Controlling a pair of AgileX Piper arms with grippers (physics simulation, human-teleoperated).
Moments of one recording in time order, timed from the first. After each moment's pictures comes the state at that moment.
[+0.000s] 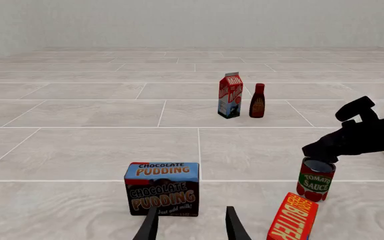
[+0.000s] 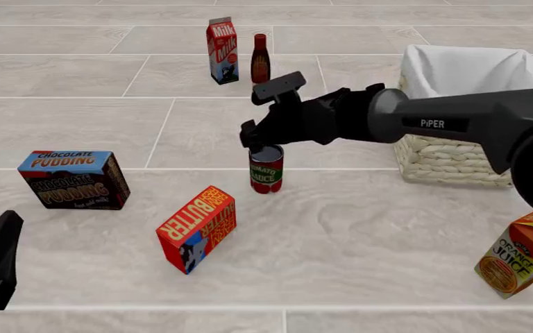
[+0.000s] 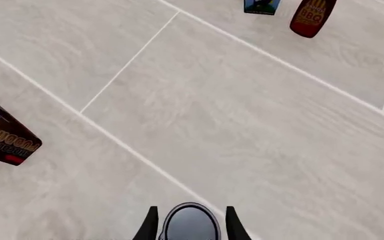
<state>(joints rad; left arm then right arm) 0.00 0.01 0.00 0.00 0.00 0.58 2.03 -1.46 0.14 -0.02</state>
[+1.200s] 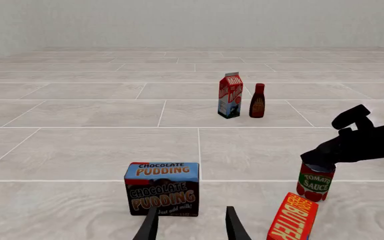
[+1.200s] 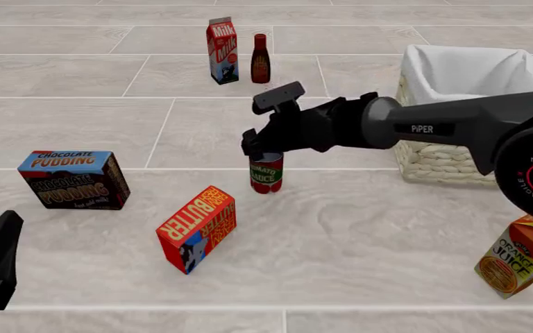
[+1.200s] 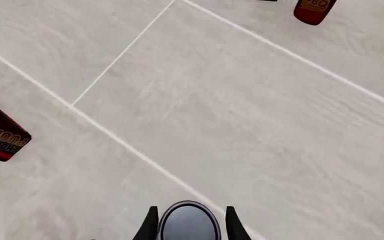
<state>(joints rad) 0.00 0.01 0.00 0.00 0.00 0.57 2.07 -1.45 0.13 -0.02</state>
